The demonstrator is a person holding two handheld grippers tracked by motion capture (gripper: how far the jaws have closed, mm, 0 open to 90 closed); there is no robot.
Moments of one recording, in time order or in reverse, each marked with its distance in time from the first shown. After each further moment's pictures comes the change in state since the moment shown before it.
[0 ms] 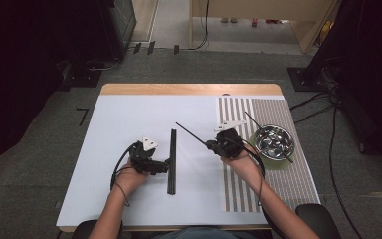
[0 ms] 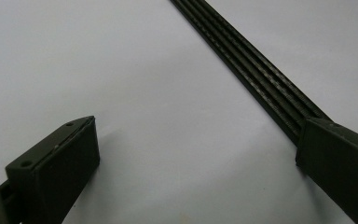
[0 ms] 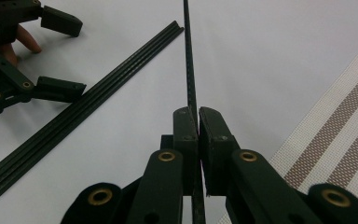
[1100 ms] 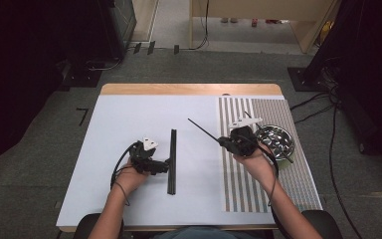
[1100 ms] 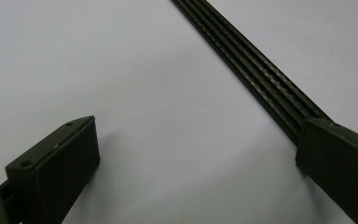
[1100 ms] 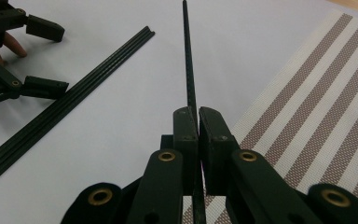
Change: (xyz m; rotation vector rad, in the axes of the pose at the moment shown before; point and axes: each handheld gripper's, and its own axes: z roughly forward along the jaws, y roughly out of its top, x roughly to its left) left arm 0.000 0.001 0.000 0.006 0.001 -0.001; right arm -0.018 -0.003 -0.034 -0.015 -0.053 0.024
